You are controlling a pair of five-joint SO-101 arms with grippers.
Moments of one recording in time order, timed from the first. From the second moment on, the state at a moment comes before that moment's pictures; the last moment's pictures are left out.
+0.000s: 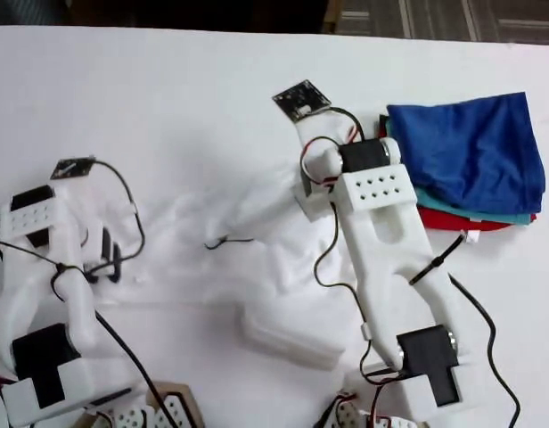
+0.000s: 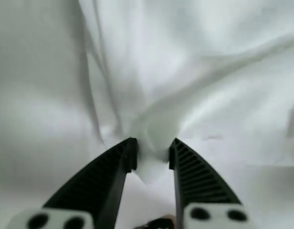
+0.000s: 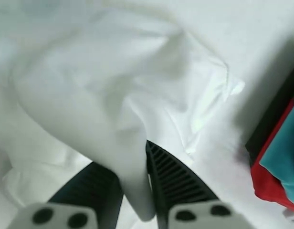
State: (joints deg) left arm -30.2 -7.4 35.4 76.1 -13.6; right arm -17.7 -5.8 9.8 77.7 19.6
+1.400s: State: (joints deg) left arm -31.3 -11.1 43.3 70.4 -16.1; right arm -17.8 -5.8 9.8 77.7 19.6
